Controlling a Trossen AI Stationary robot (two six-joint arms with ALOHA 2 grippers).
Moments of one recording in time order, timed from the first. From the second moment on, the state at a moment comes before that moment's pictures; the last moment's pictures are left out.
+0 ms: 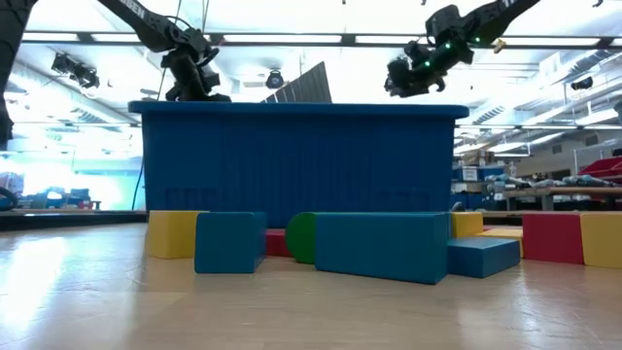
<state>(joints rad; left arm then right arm) 1.24 1.69 1.60 -0.43 -0.17 0.27 -1.05 1.61 1.49 -0.08 -0.10 -0.11</state>
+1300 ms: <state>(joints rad) 0.91 1.54 1.60 -0.90 -0.19 0.75 -0.61 1.45 1.49 -0.51 -0.27 -0.32</state>
